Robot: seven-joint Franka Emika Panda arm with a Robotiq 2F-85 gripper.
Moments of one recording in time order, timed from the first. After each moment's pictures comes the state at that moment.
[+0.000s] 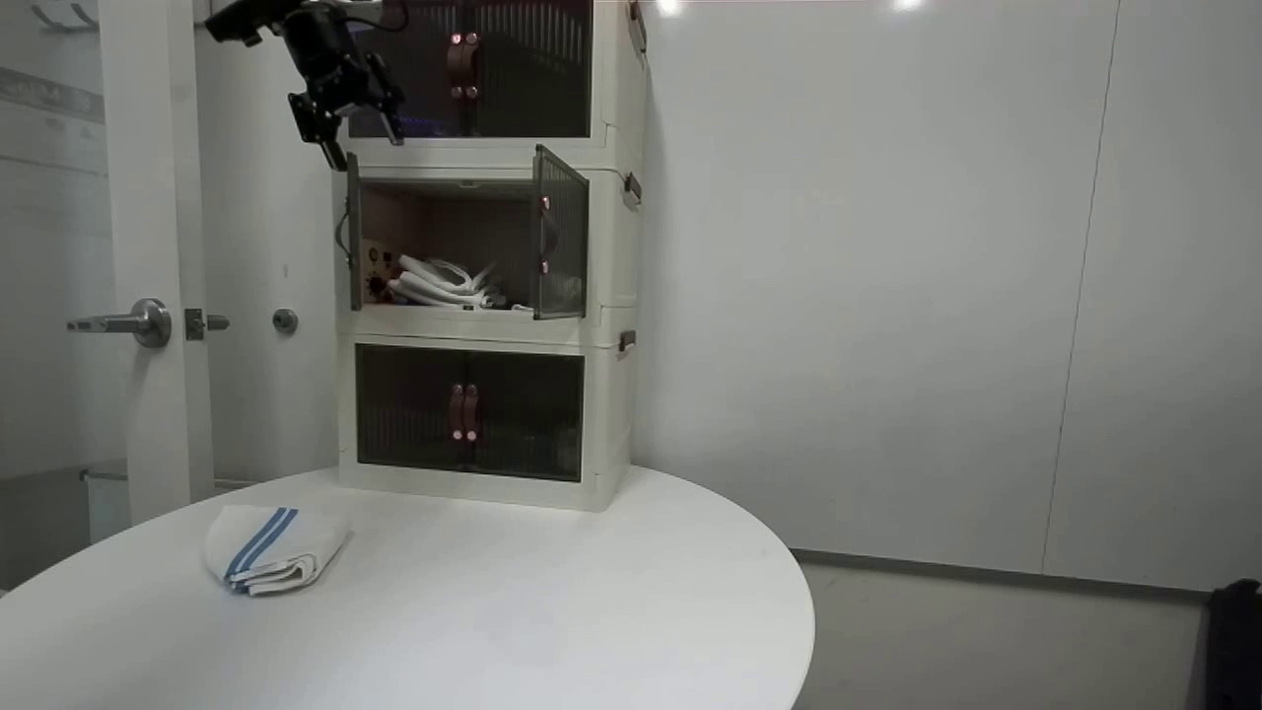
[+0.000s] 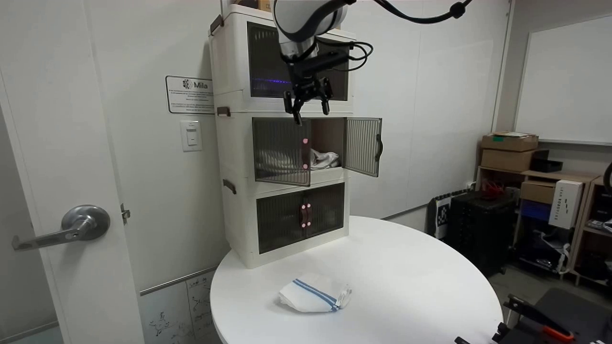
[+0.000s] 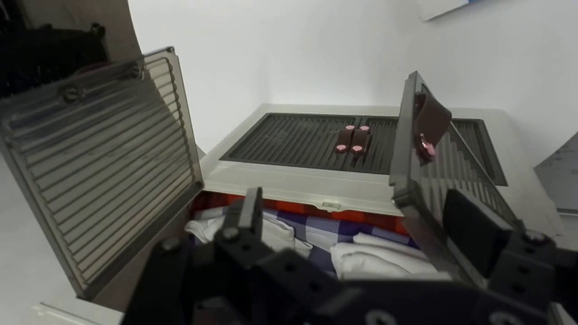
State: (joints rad) arm 0.20 0.31 0.07 -1.43 -0.45 1.81 0.44
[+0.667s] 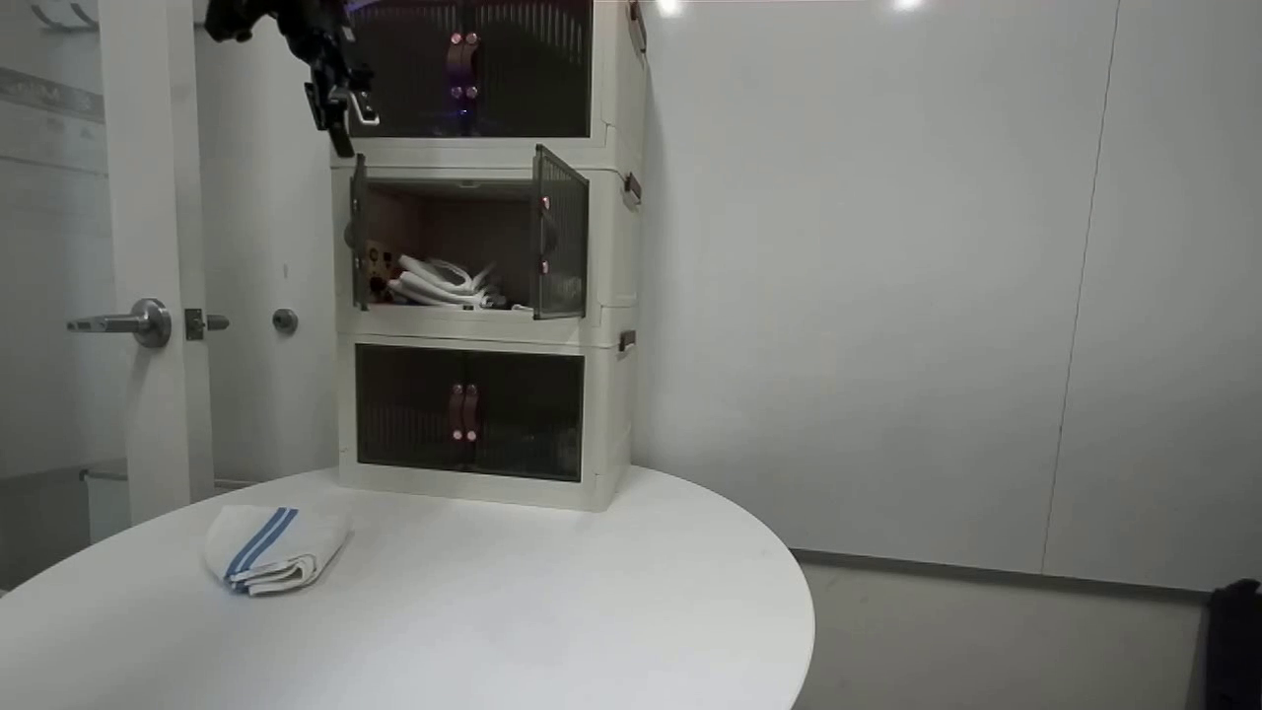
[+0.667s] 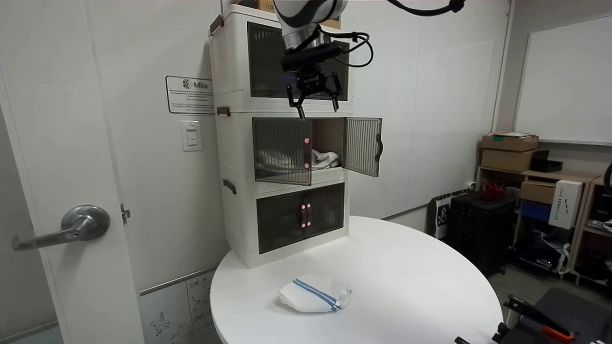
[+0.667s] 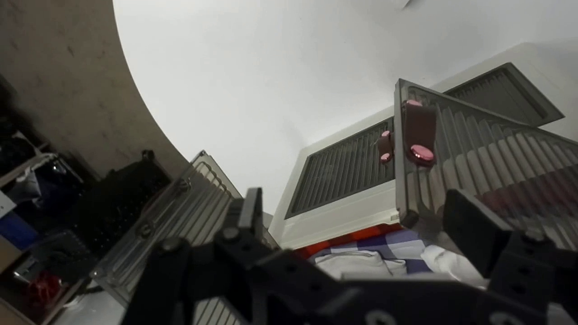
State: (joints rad) arm 0.21 0.31 0.06 -1.37 -0.38 1.66 0.91
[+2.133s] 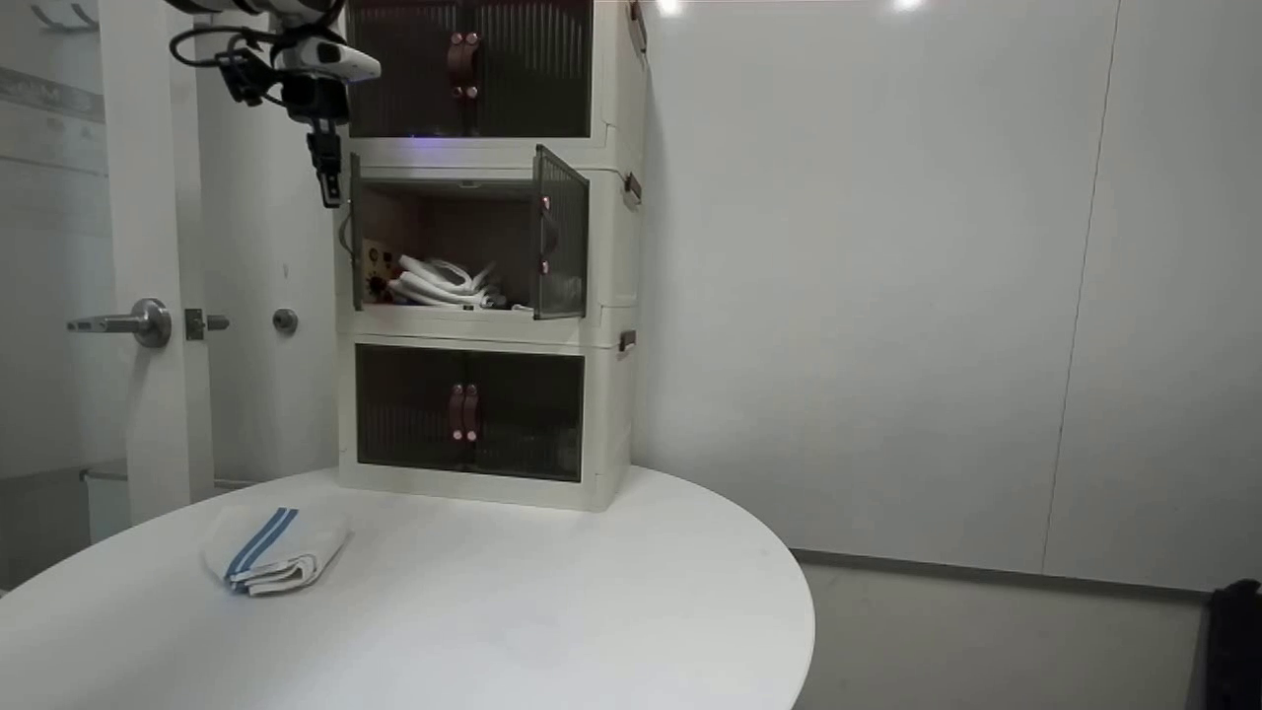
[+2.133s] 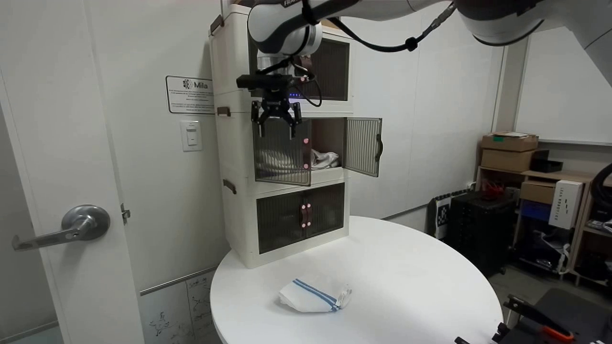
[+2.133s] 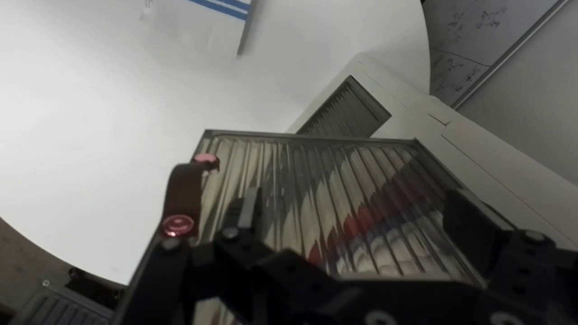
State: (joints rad) arm 0.23 0.57 0.06 -1.13 -0.16 1.83 1.18
